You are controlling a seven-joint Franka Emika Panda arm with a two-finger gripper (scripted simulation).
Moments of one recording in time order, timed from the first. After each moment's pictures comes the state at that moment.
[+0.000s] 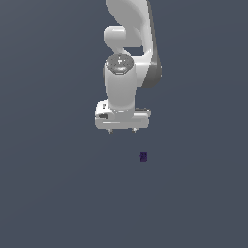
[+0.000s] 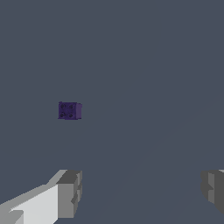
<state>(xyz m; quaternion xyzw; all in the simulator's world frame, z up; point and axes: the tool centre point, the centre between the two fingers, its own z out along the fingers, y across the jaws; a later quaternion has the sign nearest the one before) -0.004 -0.007 0.175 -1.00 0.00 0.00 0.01</state>
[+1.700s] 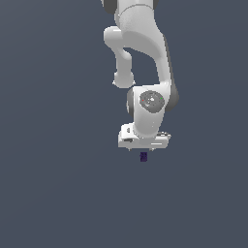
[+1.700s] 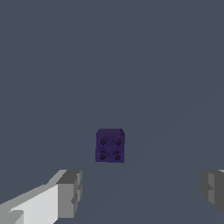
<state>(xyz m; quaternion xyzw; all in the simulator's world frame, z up) 0.038 0.075 0.095 -1.00 0.01 0.01 0.00</state>
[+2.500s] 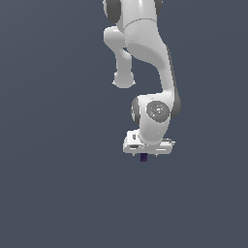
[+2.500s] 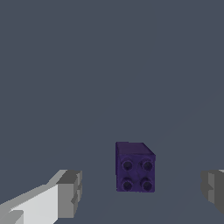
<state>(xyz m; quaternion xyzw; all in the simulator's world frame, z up) 0.049 0.097 0.065 -1.00 0.02 0.00 0.00</state>
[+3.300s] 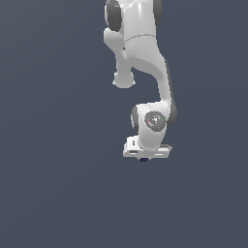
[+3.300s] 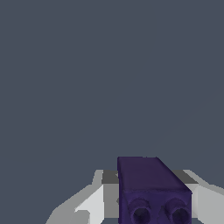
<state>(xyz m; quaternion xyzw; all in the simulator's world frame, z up) 0.049 0.098 0.022 -1.00 0.02 0.00 0.00</state>
